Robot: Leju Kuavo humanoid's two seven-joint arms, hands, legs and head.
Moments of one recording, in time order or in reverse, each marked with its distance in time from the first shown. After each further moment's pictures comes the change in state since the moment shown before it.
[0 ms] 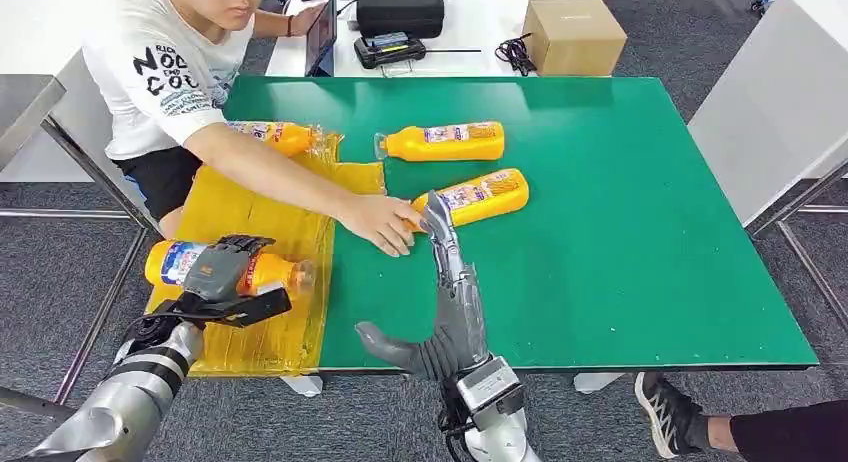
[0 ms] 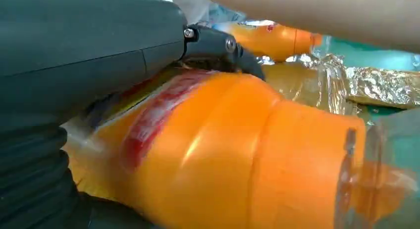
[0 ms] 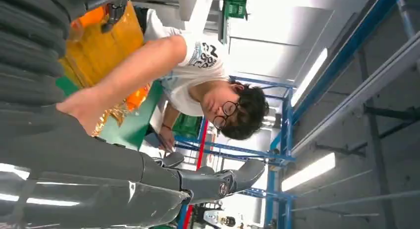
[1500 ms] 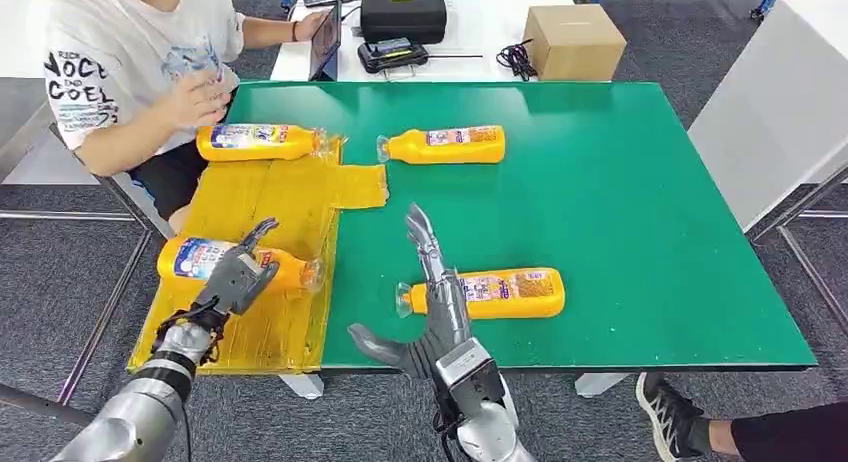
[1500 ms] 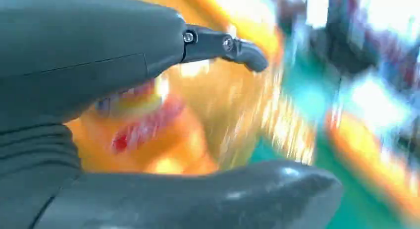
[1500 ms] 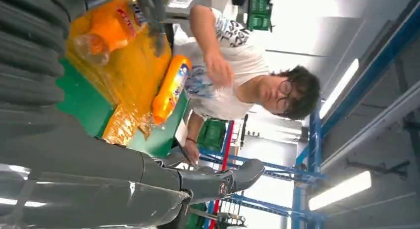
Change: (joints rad) left arm 0.062 -0.059 0.034 -0.086 0.671 -0.141 -0.184; right arm -0.008 0.024 -0.027 0.101 0.024 0.016 0.036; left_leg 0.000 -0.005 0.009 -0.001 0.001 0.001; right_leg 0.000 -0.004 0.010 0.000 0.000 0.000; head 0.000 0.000
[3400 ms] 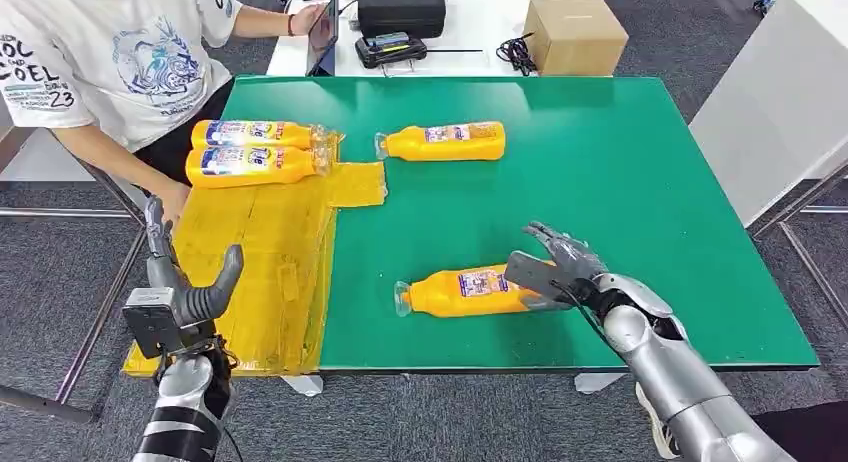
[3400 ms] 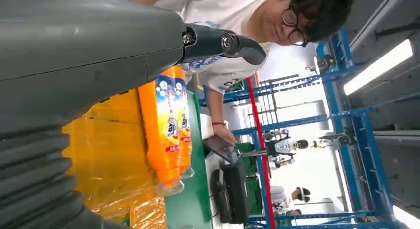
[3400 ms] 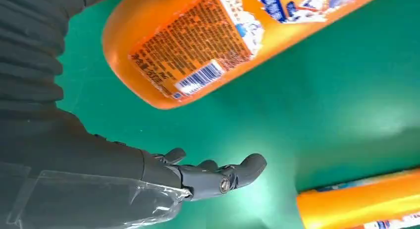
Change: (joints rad) left arm 0.329 -0.137 -0.087 -0.673 0.532 0.222 -0.006; right arm -0.388 -0.596 -0.052 0.363 0.296 0.364 0.555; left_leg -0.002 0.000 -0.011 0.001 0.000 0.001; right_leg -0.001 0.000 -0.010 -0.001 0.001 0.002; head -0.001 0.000
